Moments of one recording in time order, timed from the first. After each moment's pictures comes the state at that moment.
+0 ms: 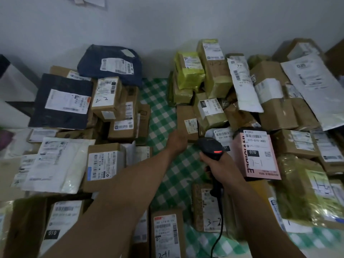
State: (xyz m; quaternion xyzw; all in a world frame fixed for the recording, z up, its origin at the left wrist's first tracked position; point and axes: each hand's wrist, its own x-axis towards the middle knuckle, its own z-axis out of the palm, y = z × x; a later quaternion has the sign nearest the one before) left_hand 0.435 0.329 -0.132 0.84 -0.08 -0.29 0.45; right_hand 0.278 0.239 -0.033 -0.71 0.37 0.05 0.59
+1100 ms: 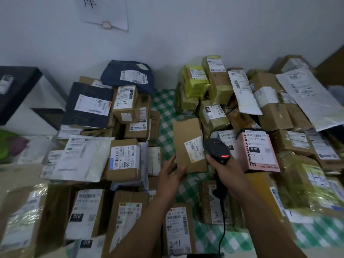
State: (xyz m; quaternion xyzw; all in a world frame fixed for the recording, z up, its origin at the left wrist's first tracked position) left_hand 0.294 0.447 -0.078 0.57 0.12 -0.29 0.76; right_hand 0.237 0.277 -0.006 -0.70 0.33 -0.02 0.64
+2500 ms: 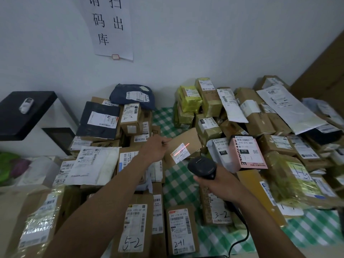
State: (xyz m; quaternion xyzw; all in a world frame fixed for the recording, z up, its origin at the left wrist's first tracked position) left_hand 0.406 0.485 0.003 0.91 -0.26 -0.15 0.28; right_hand 0.187 0.314 0.049 -0.84 0.20 0.09 0.49
